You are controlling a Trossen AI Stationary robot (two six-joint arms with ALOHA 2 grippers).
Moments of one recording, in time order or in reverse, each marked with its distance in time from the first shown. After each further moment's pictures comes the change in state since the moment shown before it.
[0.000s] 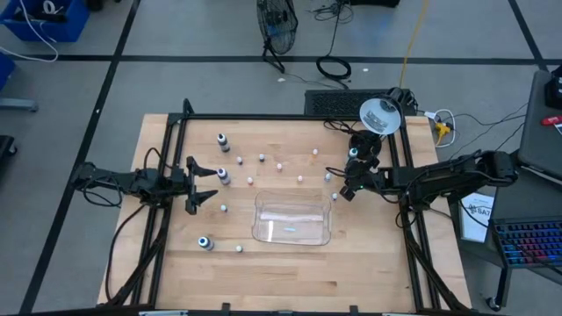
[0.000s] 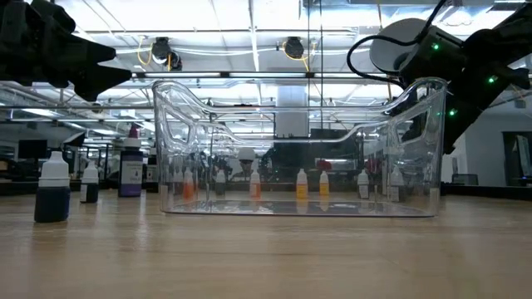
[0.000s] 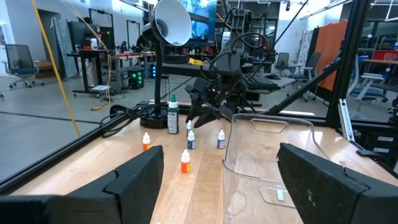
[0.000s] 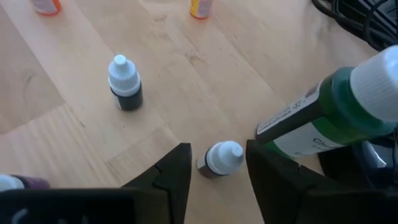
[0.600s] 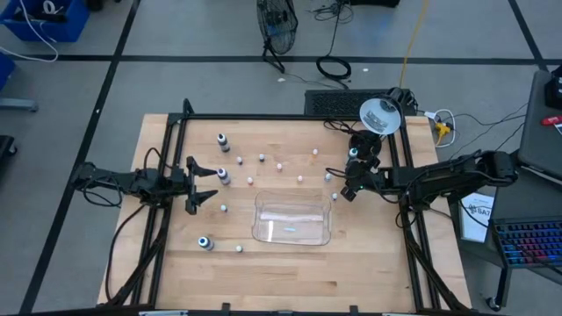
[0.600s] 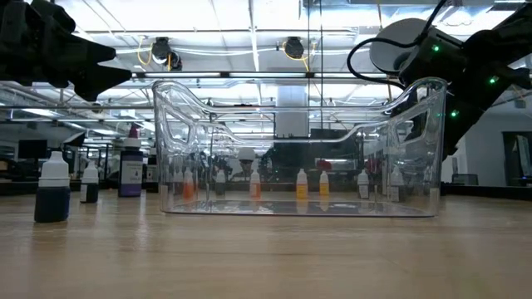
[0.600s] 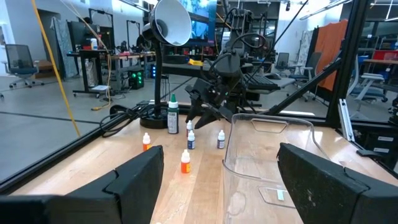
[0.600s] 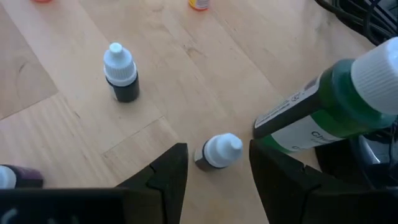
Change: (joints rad) left arm 0.000 0.000 0.000 0.000 0.000 0.000; right arm 0.000 0.000 0.000 -0.029 -0.001 -0.008
